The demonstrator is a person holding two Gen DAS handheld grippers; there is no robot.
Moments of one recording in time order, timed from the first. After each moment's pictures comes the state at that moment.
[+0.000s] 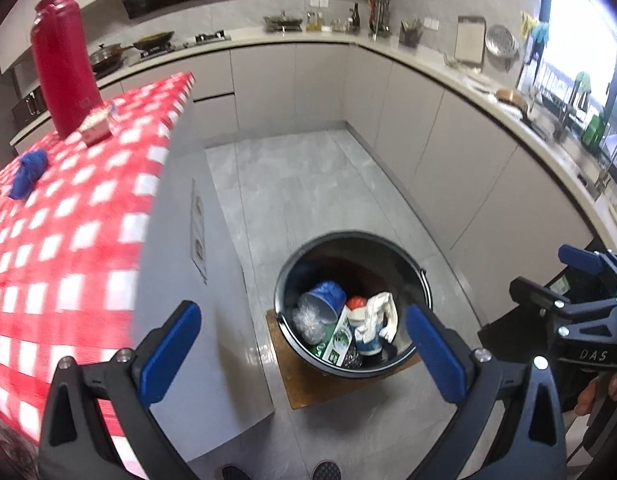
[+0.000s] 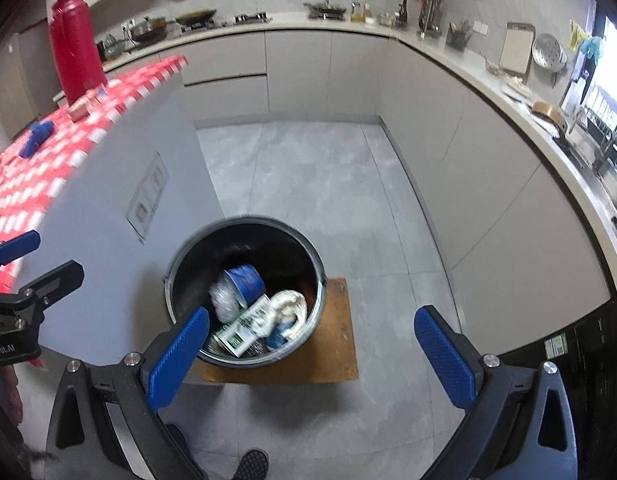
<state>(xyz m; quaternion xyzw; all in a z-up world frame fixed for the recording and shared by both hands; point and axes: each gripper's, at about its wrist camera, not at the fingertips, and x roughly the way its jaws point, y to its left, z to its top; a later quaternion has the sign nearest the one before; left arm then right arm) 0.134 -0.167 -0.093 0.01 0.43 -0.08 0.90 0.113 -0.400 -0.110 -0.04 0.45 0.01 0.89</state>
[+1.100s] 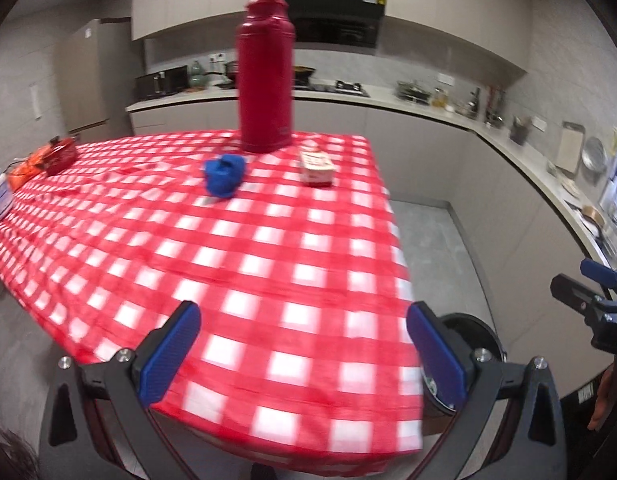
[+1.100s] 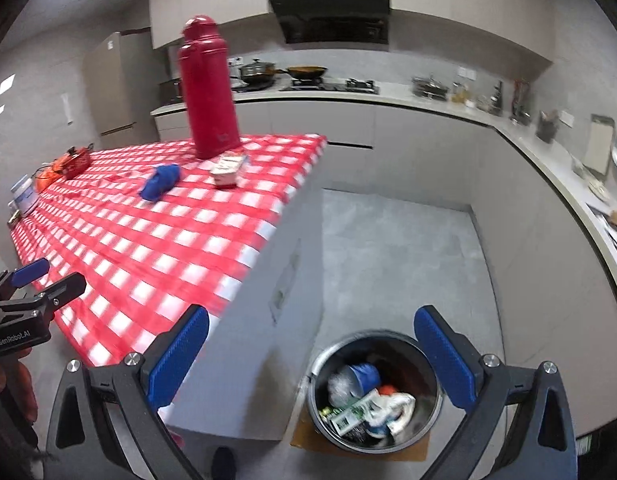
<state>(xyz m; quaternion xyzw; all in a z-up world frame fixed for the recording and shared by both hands) 0.089 0.028 -0.029 -0.08 0.35 0.11 0.93 0.131 -0.228 -0.008 -0.07 0.35 0.19 0.92</state>
